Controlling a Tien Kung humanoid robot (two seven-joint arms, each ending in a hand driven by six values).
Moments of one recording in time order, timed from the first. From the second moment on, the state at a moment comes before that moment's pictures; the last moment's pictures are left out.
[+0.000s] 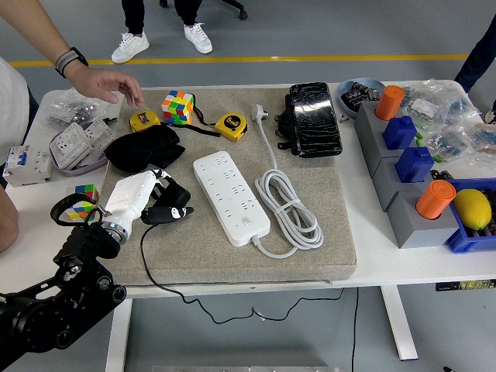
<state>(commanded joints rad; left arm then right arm) -0.36 0.27 -0.75 -1.17 1.92 0.42 0.30 0.07 -0.25 0.53 0.35 -0.22 -0.10 0.03</state>
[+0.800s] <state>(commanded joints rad) -0.37 0.28 -0.73 -1.18 1.94 0.45 0.30 0.08 -0.26 0.52 0.35 -0.22 -0.11 0.03</state>
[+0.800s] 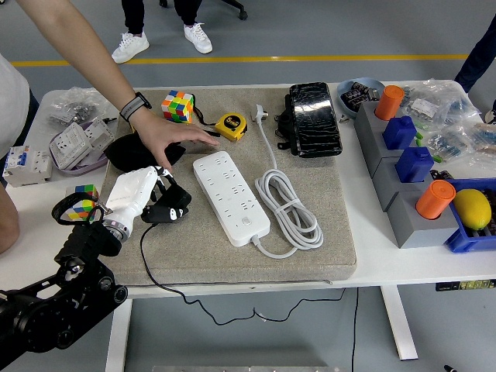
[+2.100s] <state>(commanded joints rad) -0.43 0.31 -0.66 -1.21 1.82 0.46 0.08 0.07 -0.28 0.52 0.35 -0.22 -0.11 0.03</state>
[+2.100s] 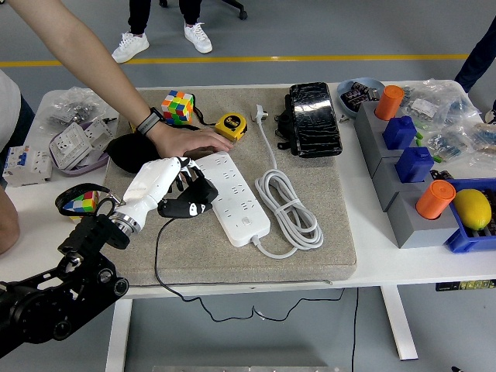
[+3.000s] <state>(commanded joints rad) -0.52 0.29 -0.58 -1.11 1.78 0.46 0.01 0.06 -0.28 0.53 0.35 -0.22 -0.11 0.03</state>
